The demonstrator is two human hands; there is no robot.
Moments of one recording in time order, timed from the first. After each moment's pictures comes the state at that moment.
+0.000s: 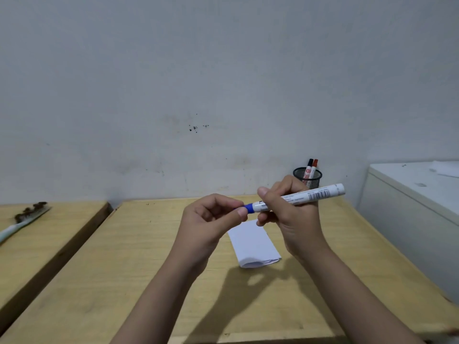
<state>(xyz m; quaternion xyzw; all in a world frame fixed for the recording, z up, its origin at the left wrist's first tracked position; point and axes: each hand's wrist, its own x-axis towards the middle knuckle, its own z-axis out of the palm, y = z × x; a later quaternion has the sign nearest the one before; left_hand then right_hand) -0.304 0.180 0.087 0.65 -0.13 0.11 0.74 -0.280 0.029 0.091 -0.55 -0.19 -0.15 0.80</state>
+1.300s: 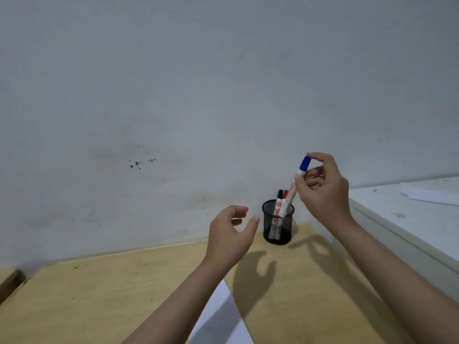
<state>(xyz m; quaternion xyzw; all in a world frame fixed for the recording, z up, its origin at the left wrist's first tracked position) -0.111 0.070 0.061 0.79 -0.11 0.19 0.57 -0.099 -0.119 0.110 -0.75 -0.07 -0.47 0.47</state>
